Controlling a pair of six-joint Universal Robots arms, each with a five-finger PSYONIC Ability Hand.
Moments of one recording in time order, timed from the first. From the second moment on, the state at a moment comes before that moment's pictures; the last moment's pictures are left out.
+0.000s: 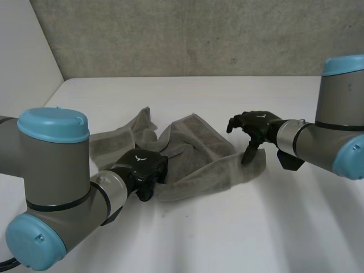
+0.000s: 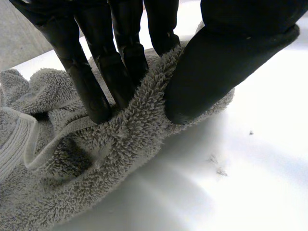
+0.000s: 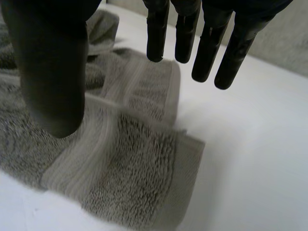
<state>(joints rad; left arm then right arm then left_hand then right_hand) 4.13 -1.95 -1.55 2.98 -1.47 3.31 1.90 -0.85 0.99 0.41 1.23 2.92 1.20 1.22 1.22 1.22 1.03 0.42 0.41 0.42 0.42 0.26</state>
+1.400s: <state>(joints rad) 4.37 -2.20 -1.12 2.93 -1.23 3.59 1.83 -1.06 1.45 0.12 1.31 2.69 0.59 0.59 0.59 0.58 0.41 1.34 1.33 1.34 1.34 1.17</state>
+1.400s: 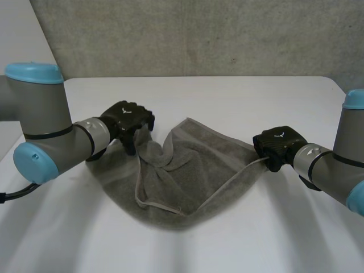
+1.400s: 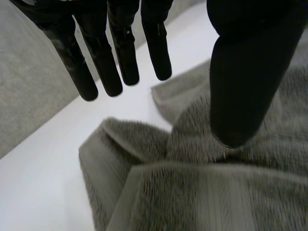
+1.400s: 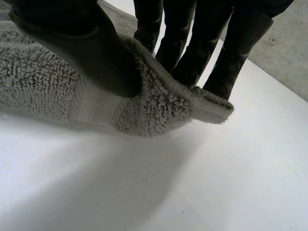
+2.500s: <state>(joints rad) 4.44 -2.30 -1.20 3.01 -1.23 3.64 1.82 -1.03 1.46 0.07 1.31 2.66 1.14 1.15 1.15 1.15 0.97 1.34 1.33 1.34 1.34 1.17</state>
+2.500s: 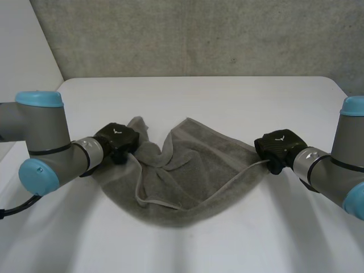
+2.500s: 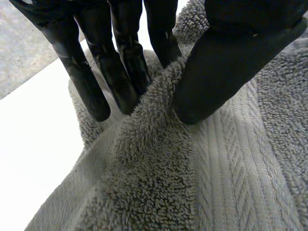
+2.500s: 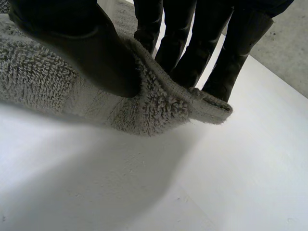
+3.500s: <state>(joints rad) 4.64 -1.69 -1.07 2.79 -1.23 3.27 1.70 -1.25 0.60 0.80 1.31 2.66 1.20 1.22 1.22 1.22 1.03 1.35 1.33 1.34 1.34 1.17</state>
